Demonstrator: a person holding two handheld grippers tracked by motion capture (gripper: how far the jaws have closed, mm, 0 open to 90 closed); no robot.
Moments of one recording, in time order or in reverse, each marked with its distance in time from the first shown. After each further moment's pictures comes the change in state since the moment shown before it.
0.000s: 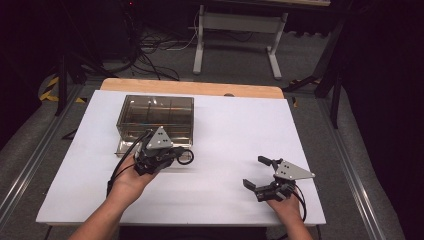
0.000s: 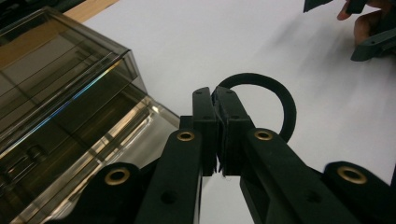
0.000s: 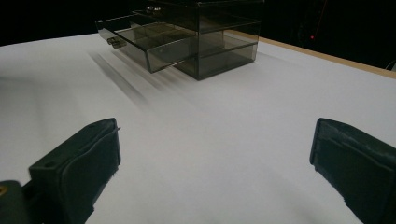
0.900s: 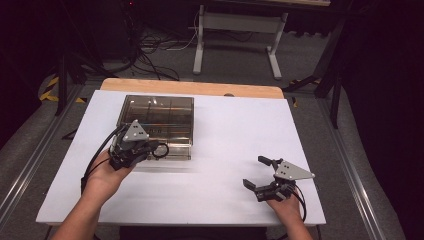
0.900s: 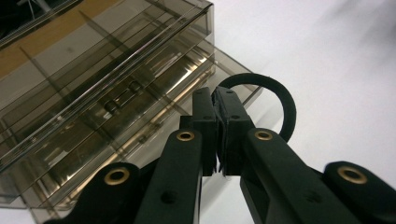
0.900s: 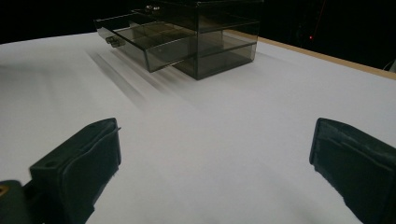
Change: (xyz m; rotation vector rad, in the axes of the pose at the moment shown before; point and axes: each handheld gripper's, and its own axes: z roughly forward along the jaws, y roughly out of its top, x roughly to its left) left arm 0.037 -0.017 -0.031 0.086 0.117 -0.042; right arm 0.000 0.000 0.000 0.000 -0.005 -0.010
